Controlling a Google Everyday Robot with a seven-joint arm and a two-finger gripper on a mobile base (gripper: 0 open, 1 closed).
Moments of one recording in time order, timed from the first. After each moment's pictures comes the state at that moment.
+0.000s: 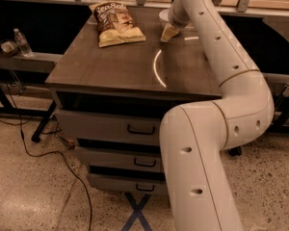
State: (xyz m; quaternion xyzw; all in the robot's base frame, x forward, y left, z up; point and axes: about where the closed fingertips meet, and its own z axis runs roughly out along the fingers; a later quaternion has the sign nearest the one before) arm 0.928 -0.117 0.862 -0.55 0.73 -0.14 0.37
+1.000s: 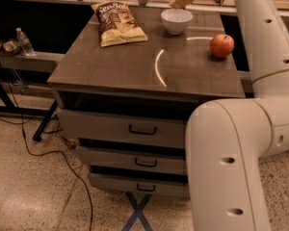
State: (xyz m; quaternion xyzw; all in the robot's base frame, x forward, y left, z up) arm 0.883 -0.132 1.005 -0.54 0.66 -0.11 0.50
